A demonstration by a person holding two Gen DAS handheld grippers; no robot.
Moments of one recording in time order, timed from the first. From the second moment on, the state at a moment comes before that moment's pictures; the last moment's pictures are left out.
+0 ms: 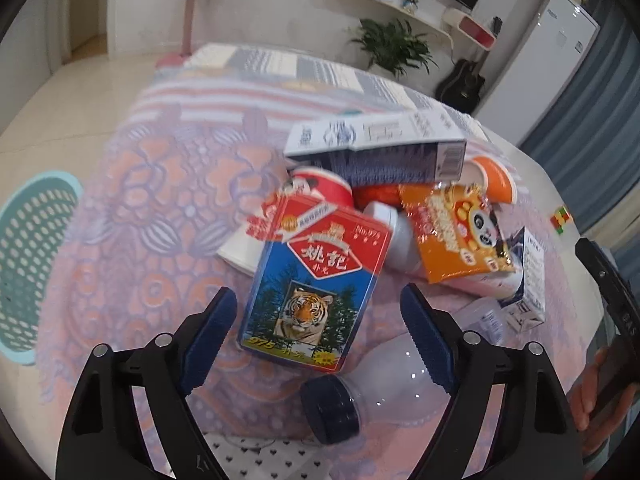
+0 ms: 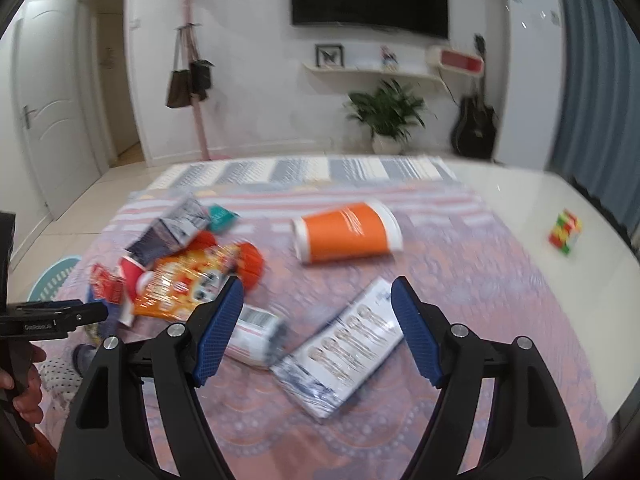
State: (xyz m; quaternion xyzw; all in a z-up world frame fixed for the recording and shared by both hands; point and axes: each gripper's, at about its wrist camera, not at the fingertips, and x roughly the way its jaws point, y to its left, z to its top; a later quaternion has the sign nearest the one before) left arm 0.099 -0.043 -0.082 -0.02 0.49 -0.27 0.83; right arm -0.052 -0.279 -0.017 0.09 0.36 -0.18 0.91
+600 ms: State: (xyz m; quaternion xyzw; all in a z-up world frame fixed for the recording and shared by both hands) left arm 0.100 -0.031 -0.078 -0.05 0.45 -0.24 0.86; right arm -0.023 -0.313 -0.089 0.20 0.47 -0.27 0.82
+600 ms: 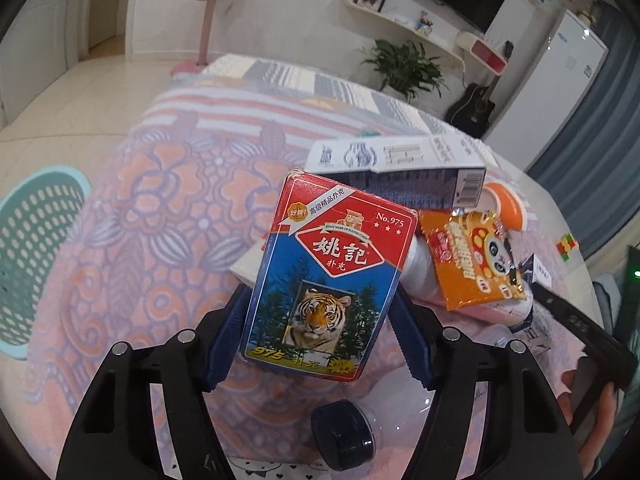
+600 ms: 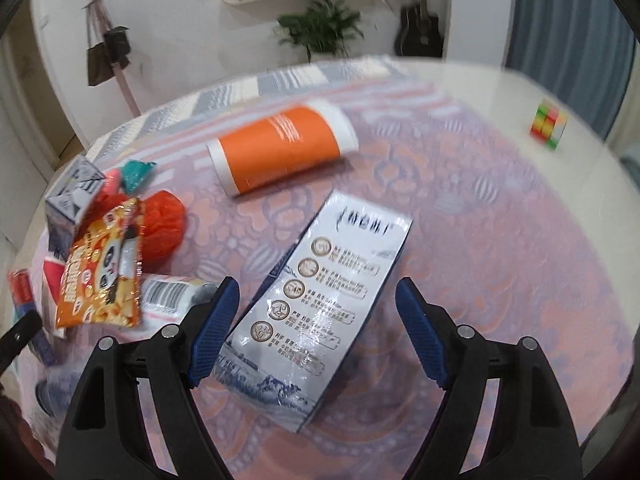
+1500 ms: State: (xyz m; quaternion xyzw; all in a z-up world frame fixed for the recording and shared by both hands) left arm 0.119 0.164 0.021 -0.15 0.35 -0.12 0.92; right arm 0.087 -0.108 0.047 0.06 0.33 -0.01 0.94
